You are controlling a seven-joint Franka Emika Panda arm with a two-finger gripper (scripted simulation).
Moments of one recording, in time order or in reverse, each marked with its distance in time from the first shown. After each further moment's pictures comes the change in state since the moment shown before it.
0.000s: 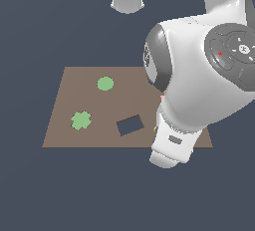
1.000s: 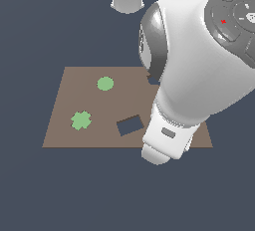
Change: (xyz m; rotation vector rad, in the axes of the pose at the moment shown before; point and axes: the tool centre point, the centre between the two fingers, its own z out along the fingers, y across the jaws) arm -0.014 0.001 -0.025 0.002 -0.003 0.097
